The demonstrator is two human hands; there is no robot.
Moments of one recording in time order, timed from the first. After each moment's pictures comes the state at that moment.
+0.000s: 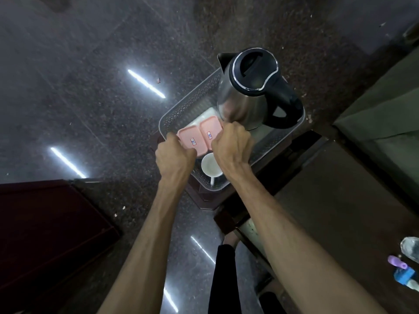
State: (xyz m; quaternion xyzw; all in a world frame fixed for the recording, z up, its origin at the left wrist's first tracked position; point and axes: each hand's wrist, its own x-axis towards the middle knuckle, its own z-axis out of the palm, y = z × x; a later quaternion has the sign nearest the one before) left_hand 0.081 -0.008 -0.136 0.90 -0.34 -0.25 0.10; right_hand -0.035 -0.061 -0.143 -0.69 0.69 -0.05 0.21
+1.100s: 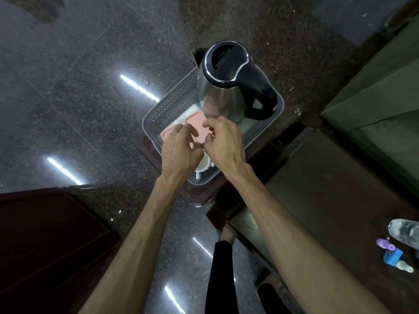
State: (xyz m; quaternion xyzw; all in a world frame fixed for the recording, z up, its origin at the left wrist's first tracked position) left_hand 0.037 -0.010 -0.131 0.77 -0.56 -0.23 0.18; right_hand -0.082 -0.050 -0.132 -0.70 0.61 -0.17 0.34
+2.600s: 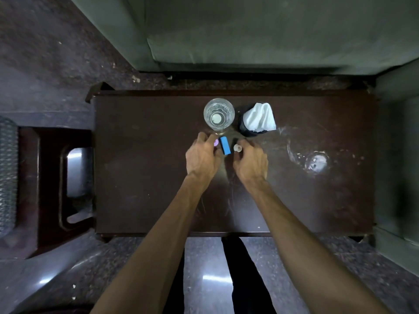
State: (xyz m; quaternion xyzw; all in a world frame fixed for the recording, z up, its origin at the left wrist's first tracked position) left_hand -0.502 0.160 -0.242 0.49 -0.82 -0.29 -0.06; right_hand -0.606 0.244 -0.233 -0.31 0.91 -0.09 0.26
